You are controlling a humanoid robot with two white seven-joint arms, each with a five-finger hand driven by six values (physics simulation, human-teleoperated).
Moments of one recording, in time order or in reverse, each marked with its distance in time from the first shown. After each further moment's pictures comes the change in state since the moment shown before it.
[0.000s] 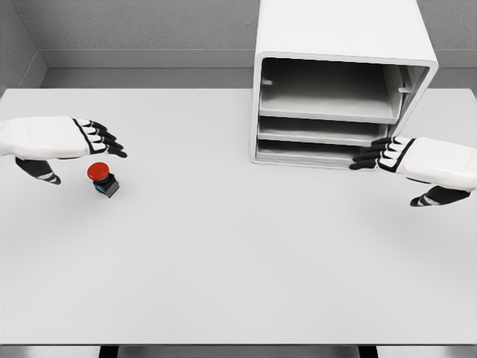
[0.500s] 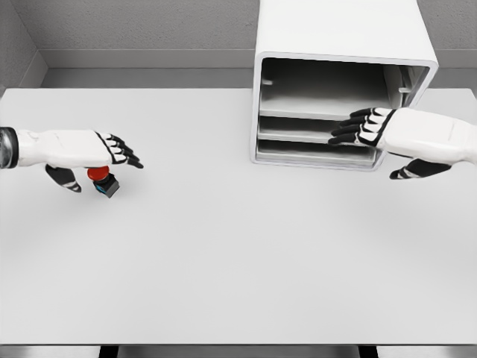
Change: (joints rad) left arm 0.011 -0.138 -0.051 0.133 -0.071 0.000 -0.006; right arm -0.212 0.062 0.120 0.010 -0.002 0.000 0.000
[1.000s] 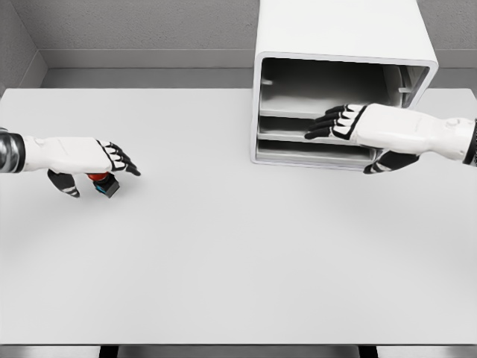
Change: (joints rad) left arm -0.008 -0.028 -0.031 0.058 -0.049 0.000 -0.001; right arm -0.132 0.099 0.148 0.108 0.011 0.000 0.000
